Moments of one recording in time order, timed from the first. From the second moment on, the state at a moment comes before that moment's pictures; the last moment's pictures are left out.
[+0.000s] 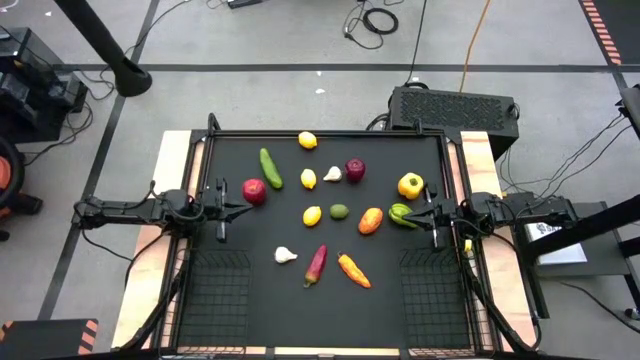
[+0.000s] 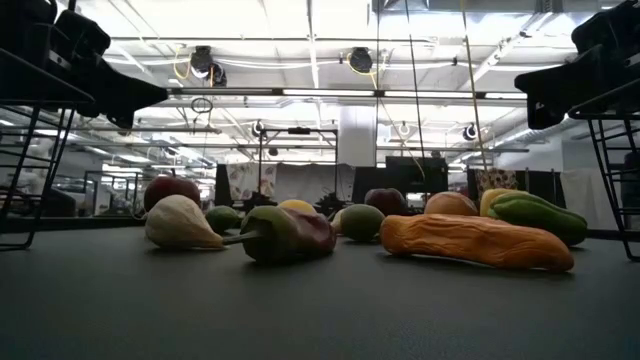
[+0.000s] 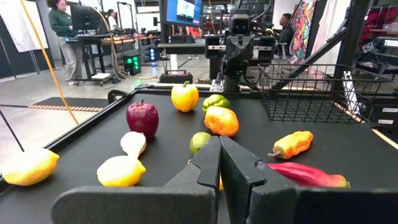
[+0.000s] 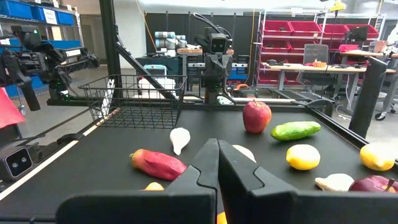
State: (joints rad) left arm -0.02 0.06 0.00 0.03 -0.11 0.01; right arm 0.10 0.00 0.01 0.03 0.05 0.01
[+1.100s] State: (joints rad) left arm -0.02 0.06 0.00 0.04 -0.17 0.01; right arm 0.10 0.00 0.01 0.03 0.05 0.01
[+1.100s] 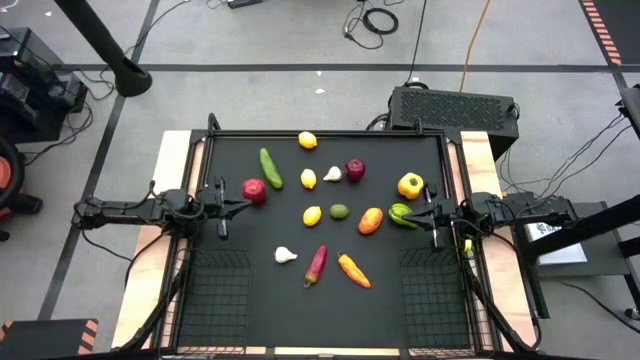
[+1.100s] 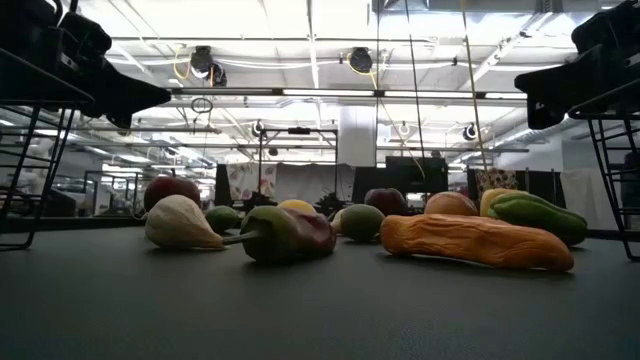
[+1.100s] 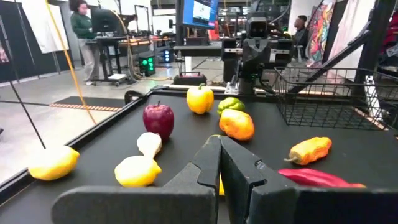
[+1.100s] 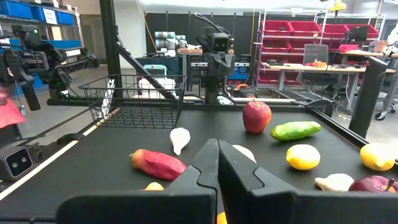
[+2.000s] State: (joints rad) left arm -0.02 0.06 0.00 0.04 -0.17 0.01; right arm 0.10 0.00 0.02 0.03 0.05 0.01
